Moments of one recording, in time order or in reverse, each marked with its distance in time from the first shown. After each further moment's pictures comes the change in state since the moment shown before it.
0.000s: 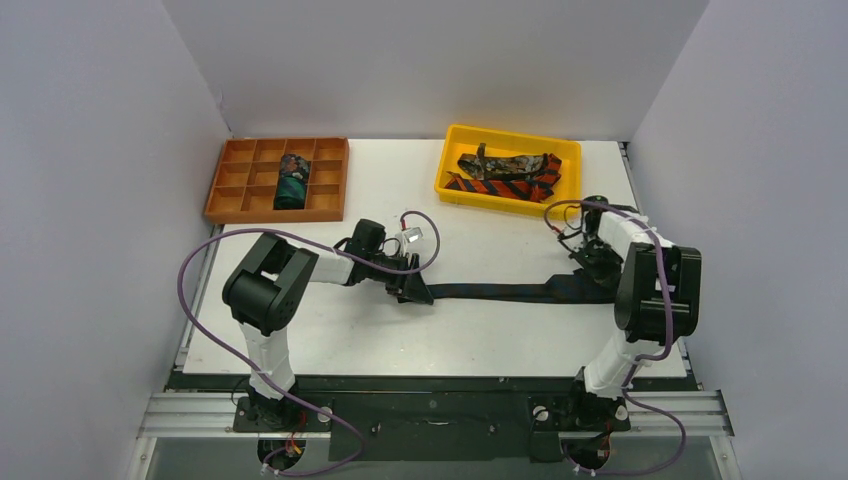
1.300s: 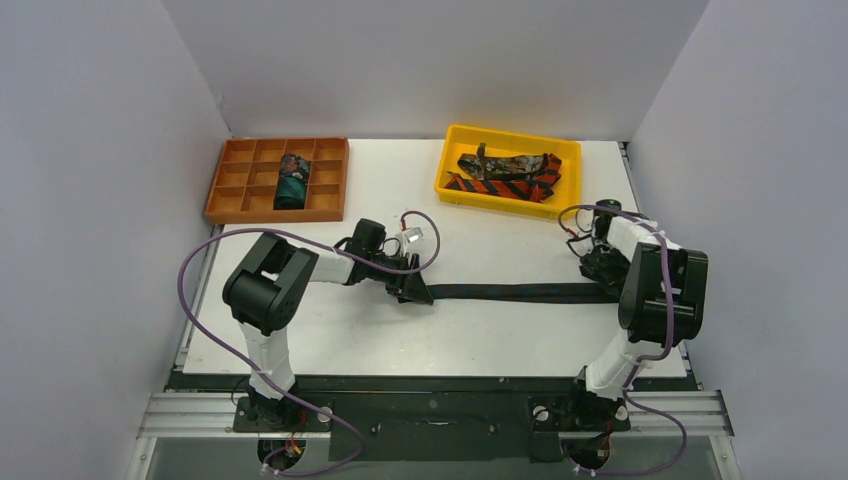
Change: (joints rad) left arm 0.000 0.002 0.005 -0.014 0.001 0.010; right arm -0.073 -0.005 -0.040 0.090 0.114 -0.028
